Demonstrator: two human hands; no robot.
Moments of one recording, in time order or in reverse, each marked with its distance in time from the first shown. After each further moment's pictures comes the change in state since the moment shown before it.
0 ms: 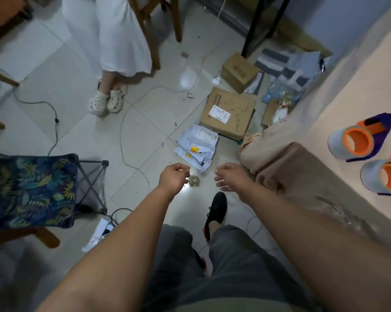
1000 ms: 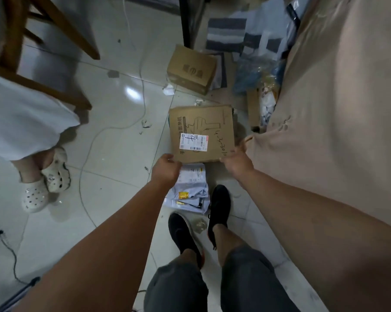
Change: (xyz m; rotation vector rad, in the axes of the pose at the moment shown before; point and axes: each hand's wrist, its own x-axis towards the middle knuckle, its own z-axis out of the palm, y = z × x) left_hand 0.383 0.202 0.113 0.538 -0.110 0.141; right_hand 0.373 -0.100 -0.111 0.143 0.375 0.154
